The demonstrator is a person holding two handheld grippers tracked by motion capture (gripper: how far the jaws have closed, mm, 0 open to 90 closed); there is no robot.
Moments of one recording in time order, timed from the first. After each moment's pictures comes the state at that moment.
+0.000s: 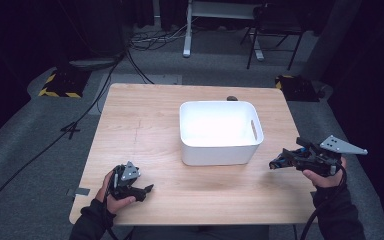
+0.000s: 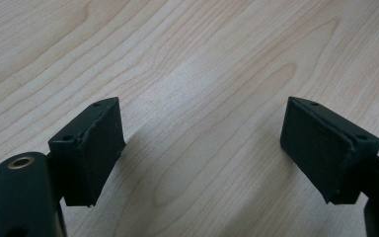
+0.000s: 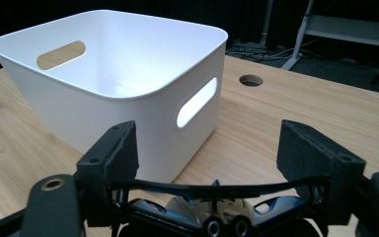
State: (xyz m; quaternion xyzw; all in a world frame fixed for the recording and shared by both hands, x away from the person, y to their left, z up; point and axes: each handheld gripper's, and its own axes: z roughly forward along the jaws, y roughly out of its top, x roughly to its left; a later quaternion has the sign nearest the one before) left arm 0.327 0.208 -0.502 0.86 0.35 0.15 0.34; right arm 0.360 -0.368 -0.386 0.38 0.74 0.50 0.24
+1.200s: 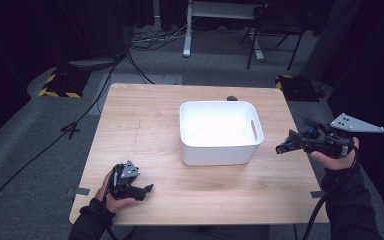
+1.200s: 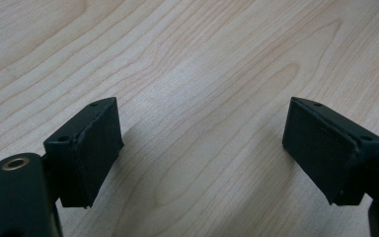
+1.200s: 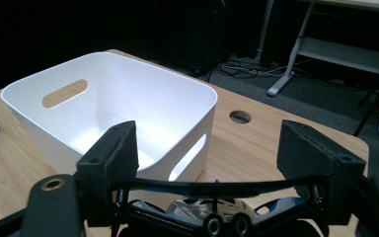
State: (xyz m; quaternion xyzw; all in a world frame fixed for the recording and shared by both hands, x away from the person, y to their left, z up) left arm 0.331 0.209 -0.503 0.86 0.37 0.13 0.34; right arm 0.376 -0.361 -0.318 0.36 0.74 0.51 0.26
